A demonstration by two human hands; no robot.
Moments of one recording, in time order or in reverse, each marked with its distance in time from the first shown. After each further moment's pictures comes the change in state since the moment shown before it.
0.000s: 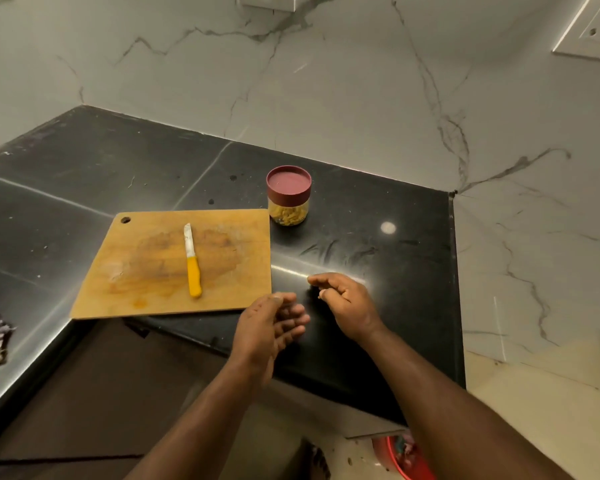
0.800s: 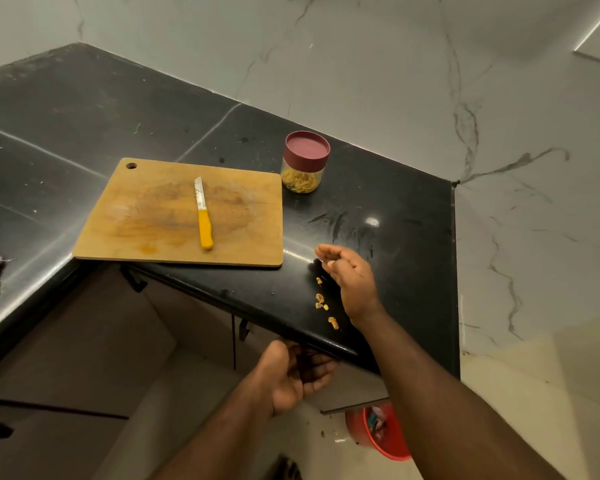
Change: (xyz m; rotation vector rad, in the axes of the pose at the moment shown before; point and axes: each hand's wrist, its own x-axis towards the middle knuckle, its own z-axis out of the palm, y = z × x) left_hand -0.020 -0.110 -0.045 -0.190 -0.122 -0.632; right_hand -0.029 -0.012 0.029 0.327 0.113 0.149
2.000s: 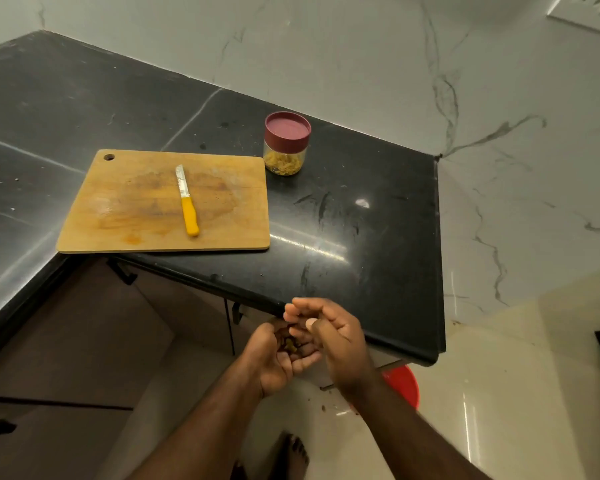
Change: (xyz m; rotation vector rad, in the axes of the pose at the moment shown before) left_hand 0.005 -0.003 -0.013 0.045 -0.042 0.102; right_hand -0.128 0.002 0.014 0.169 -0.076 0.059
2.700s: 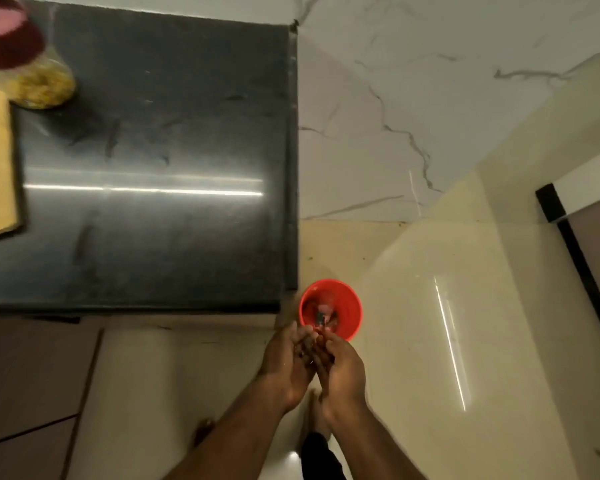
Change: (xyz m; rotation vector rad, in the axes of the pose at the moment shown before) left_hand 0.101 -0.227 0.133 0.058 0.186 -0.244; right_hand -0.099 0.168 -0.202 0.650 0.955 0.633
